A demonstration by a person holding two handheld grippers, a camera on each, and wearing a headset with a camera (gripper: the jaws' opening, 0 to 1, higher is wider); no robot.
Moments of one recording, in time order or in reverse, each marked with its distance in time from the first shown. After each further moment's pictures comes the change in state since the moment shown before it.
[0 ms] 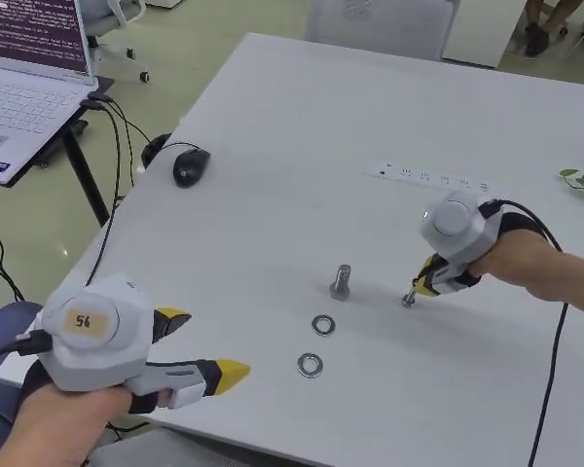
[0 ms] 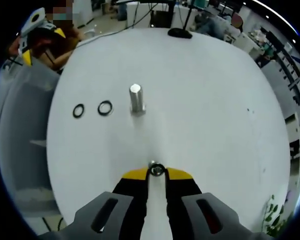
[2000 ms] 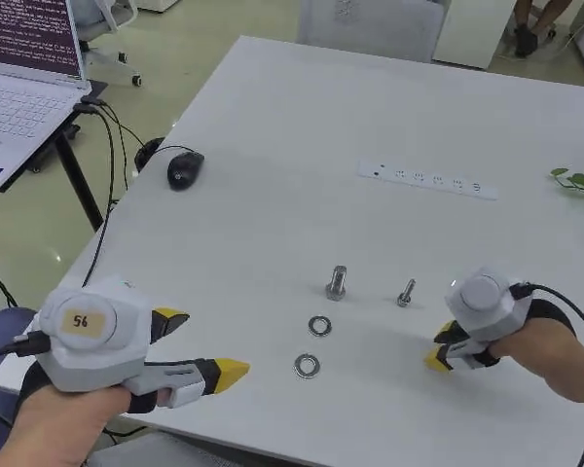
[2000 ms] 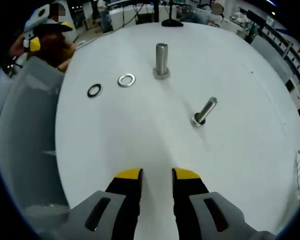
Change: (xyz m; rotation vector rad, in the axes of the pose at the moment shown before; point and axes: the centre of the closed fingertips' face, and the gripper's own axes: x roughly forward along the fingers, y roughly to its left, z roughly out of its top) left arm 0.002 0.000 0.002 0.003 -0.009 -0.007; right arm 0.025 0.070 -0.062 0.213 -0.064 0.035
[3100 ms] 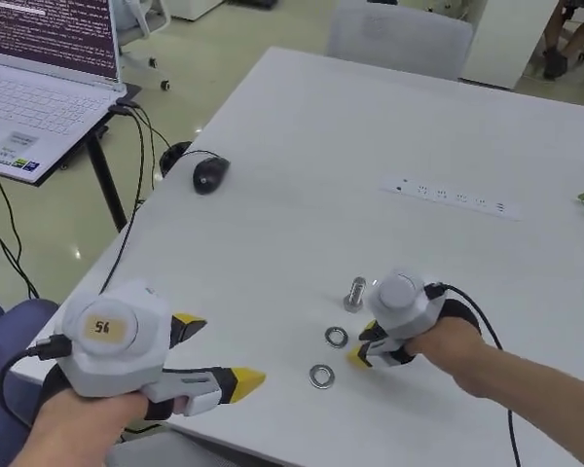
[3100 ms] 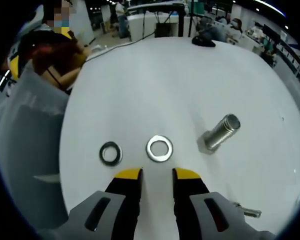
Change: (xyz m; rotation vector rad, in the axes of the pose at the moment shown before) left arm -0.009 -0.003 -0.003 -0.017 -0.025 0.012; right arm 0.058 0.053 0.115 -0.125 -0.077 0.077
